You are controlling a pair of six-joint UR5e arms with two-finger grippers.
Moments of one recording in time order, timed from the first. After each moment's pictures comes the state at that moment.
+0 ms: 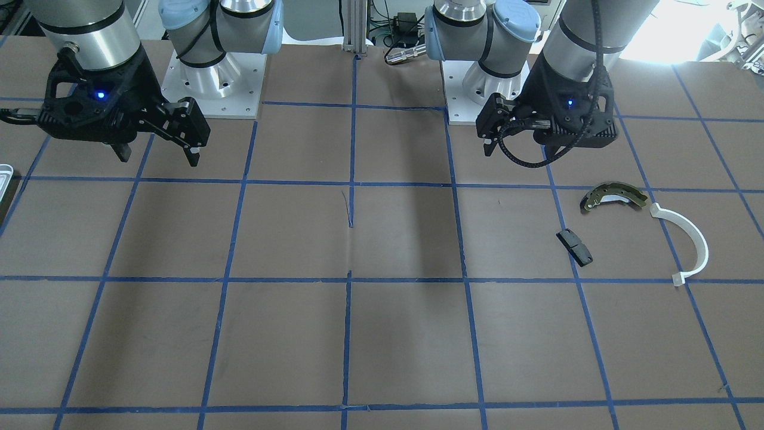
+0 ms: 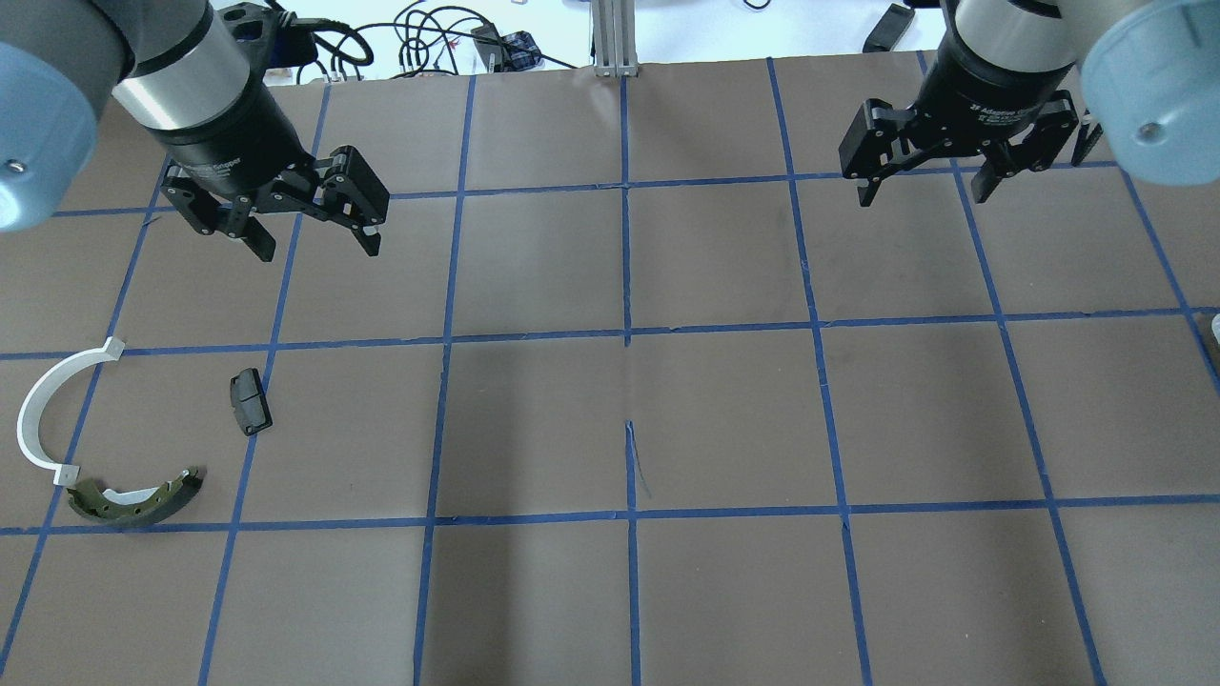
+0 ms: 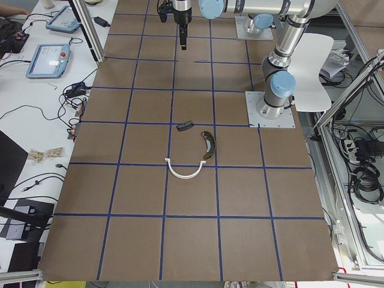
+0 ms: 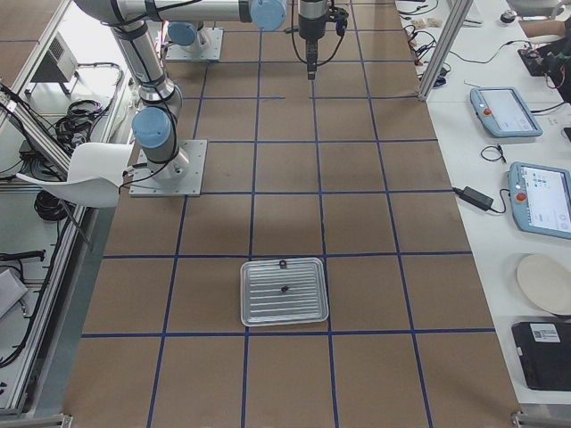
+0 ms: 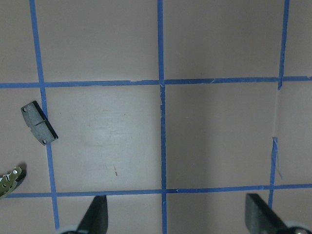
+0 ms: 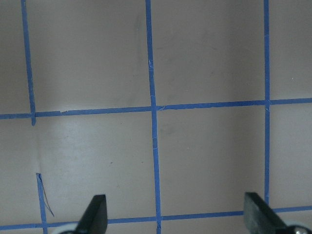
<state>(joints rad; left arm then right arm) -1.55 -1.56 -1.57 -1.62 1.55 0.03 1.55 -1.57 1.57 -1.63 -1.60 0.02</state>
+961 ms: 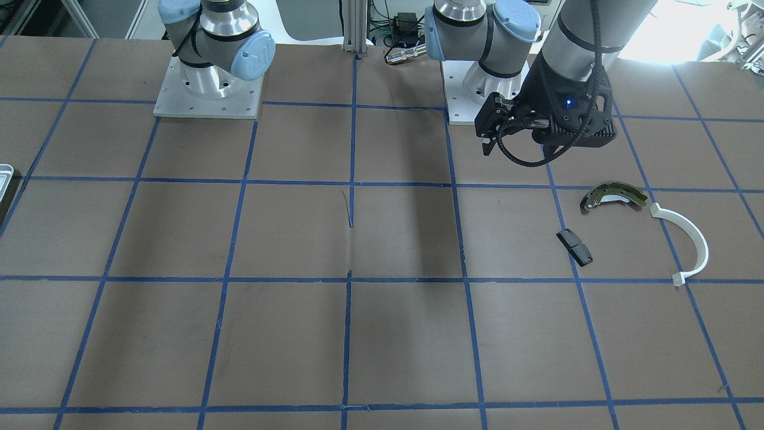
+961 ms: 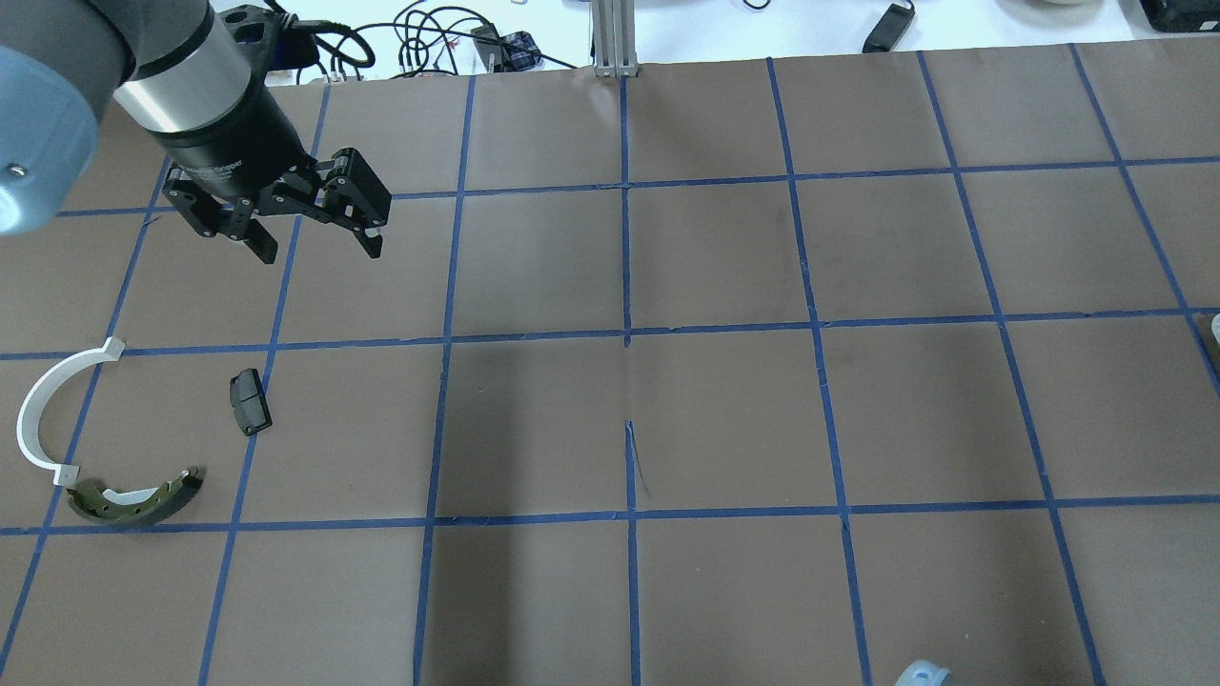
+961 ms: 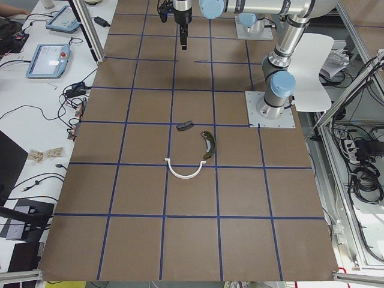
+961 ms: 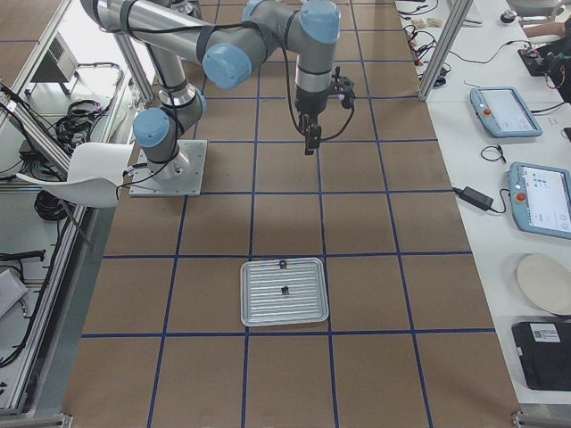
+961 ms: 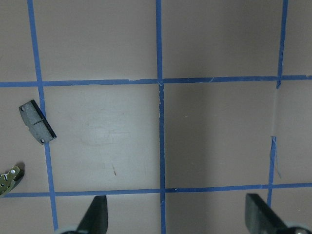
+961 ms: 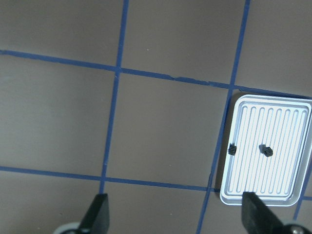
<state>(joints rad) -1.55 -1.56 -1.57 -1.62 1.54 0.03 0.90 -1.53 1.53 -1.59 -1.67 -0.87</state>
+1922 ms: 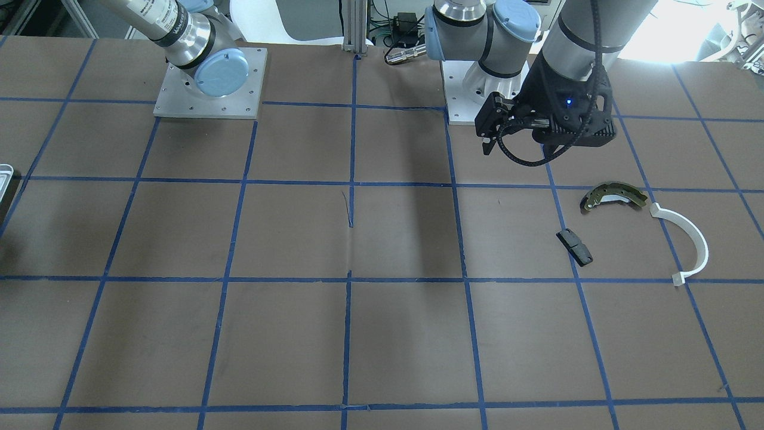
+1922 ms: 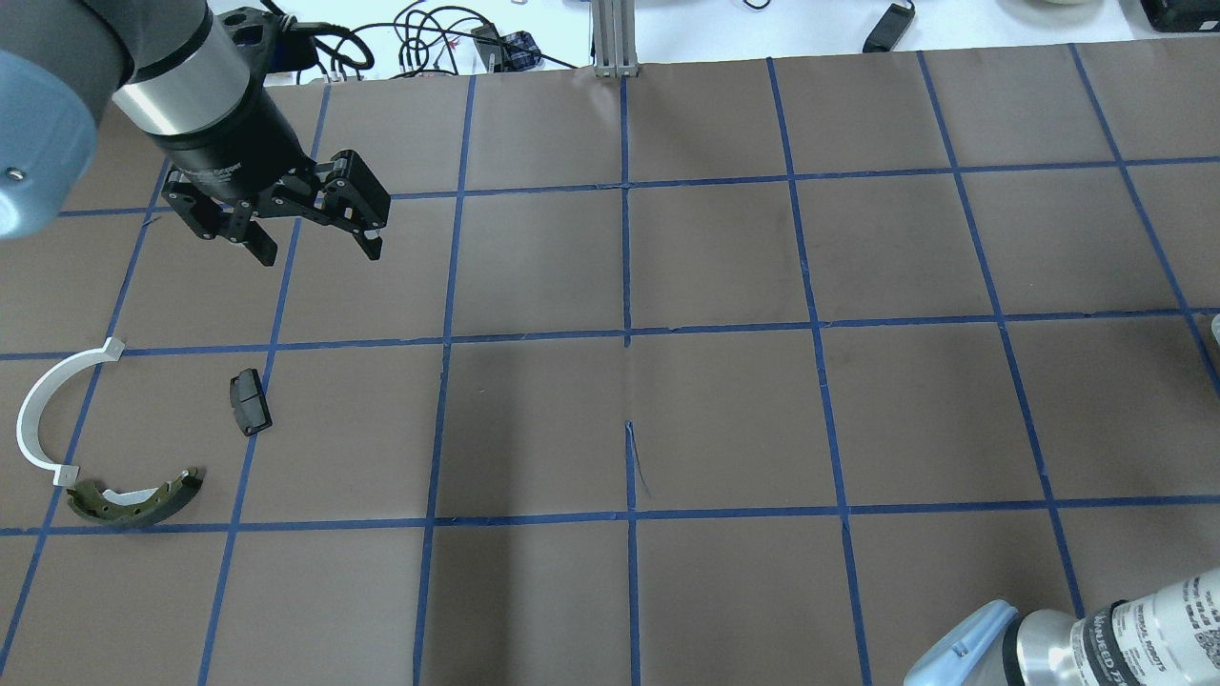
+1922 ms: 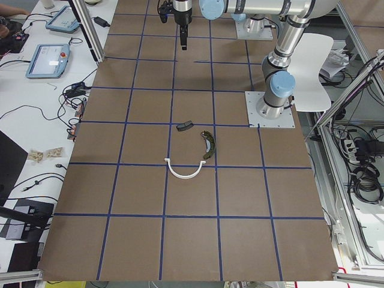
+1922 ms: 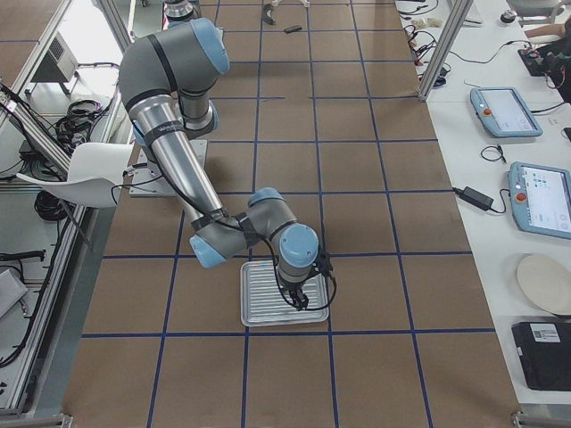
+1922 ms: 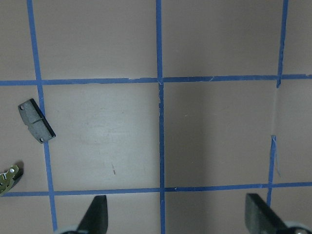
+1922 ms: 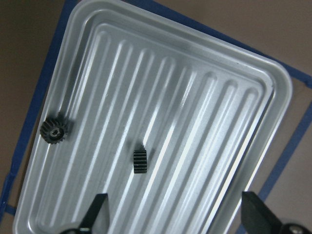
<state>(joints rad) -1.55 -1.56 -1.58 -1.62 1.54 0.03 0.54 -1.04 1.57 -2.07 -1.61 -1.46</state>
